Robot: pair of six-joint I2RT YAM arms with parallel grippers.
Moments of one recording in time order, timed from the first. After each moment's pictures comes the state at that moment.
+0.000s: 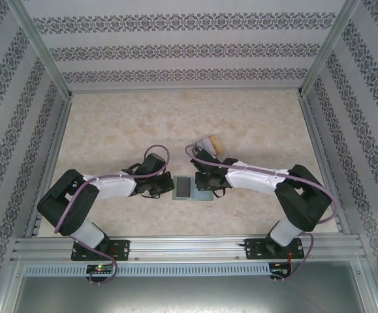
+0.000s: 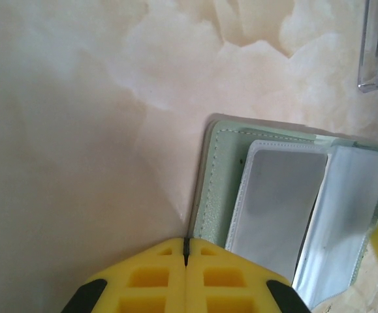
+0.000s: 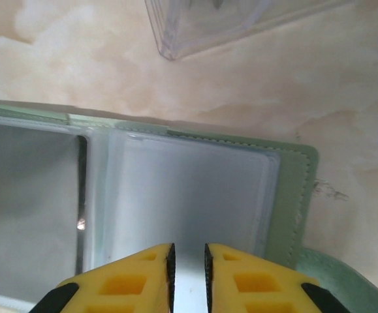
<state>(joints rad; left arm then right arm) -0.61 1.56 0.65 -0.08 0.24 -0.94 0.80 1.59 0.91 -0.51 0.05 0.75</state>
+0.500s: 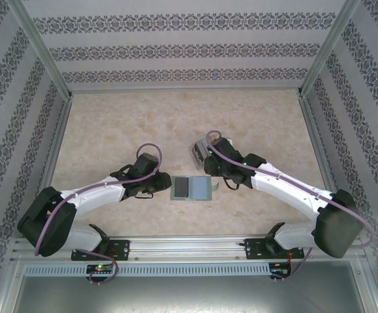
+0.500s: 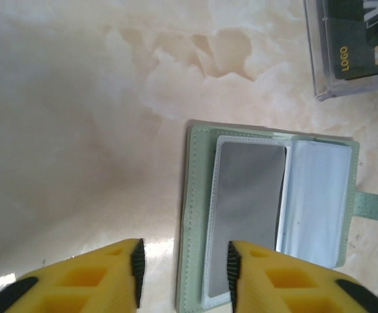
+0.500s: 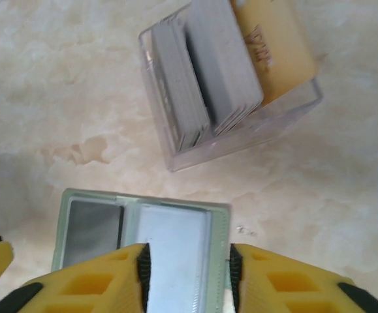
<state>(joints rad) -0.61 1.34 0.62 -0.21 0.14 -0.85 0.72 1.31 0.93 -0.58 0.18 0.69</state>
